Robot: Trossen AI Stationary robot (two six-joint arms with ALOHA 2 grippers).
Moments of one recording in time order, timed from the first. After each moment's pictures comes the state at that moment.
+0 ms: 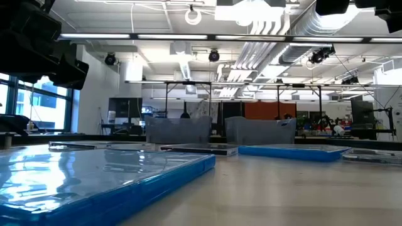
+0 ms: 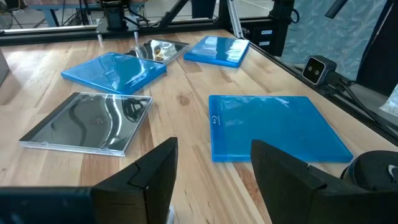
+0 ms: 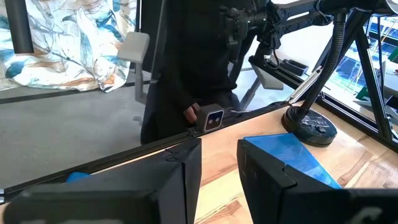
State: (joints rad) left arm -0.22 0.36 0.02 0.10 0.09 0.02; right arm 0.34 0.95 0.43 0.27 -0.53 -0.37
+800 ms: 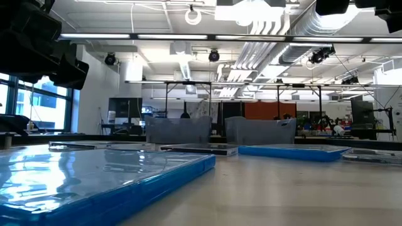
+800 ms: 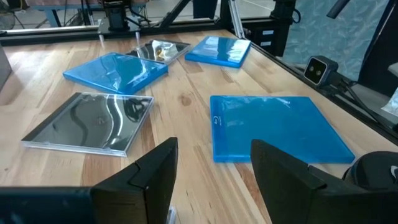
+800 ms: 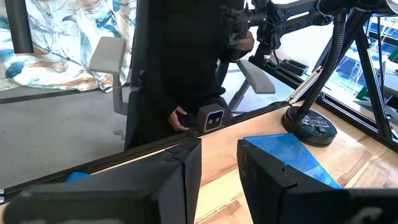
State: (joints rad) left arm -0.22 0.36 0.02 0.11 0.08 0.02; right arm 0.34 0.95 0.43 0.27 -0.53 -0.37
